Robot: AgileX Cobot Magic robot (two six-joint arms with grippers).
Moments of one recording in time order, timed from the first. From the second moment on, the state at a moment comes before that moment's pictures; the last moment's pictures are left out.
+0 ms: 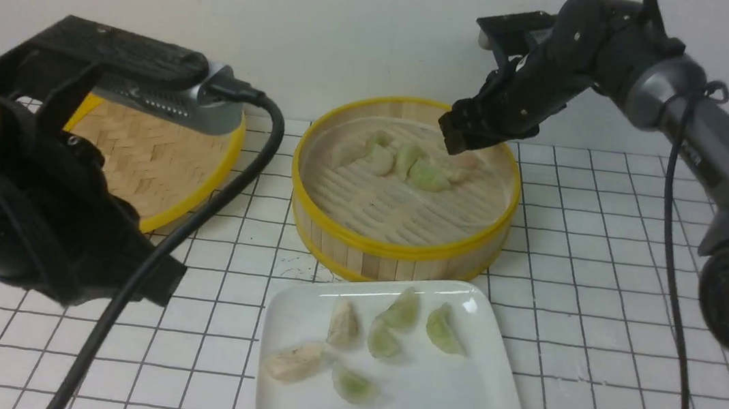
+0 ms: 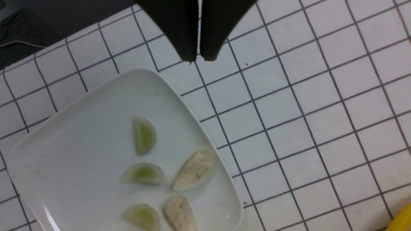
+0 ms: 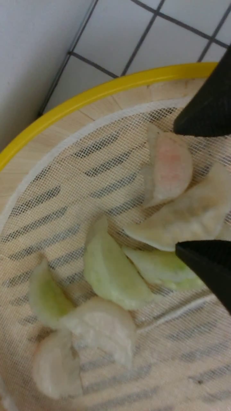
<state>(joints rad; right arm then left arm) 0.30 2.53 -2.44 0.23 1.09 -0.23 -0.48 1.13 -1.14 -0.10 1.20 -0.11</state>
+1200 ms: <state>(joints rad) 0.37 2.59 -2.48 0.19 1.10 -0.31 -0.48 1.11 -1.11 -0.02 1.19 -0.12</state>
